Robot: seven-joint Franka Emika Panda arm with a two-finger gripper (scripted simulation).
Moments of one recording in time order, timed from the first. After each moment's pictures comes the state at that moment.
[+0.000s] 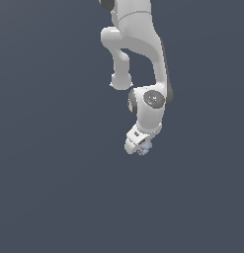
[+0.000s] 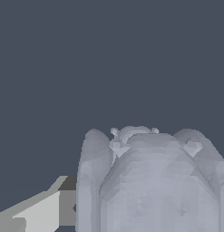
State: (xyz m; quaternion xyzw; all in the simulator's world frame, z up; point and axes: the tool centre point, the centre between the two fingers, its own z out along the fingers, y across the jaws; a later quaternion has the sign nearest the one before) arm -0.017 0.102 0.061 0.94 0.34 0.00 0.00
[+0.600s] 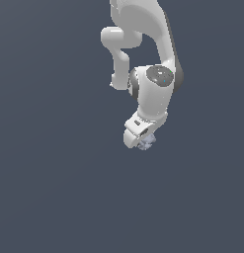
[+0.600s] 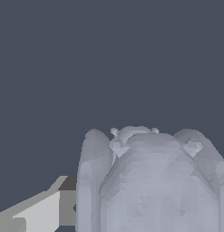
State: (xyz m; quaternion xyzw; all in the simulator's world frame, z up) arm 0.005 0.096 0.153 0.94 0.34 0.00 0.00
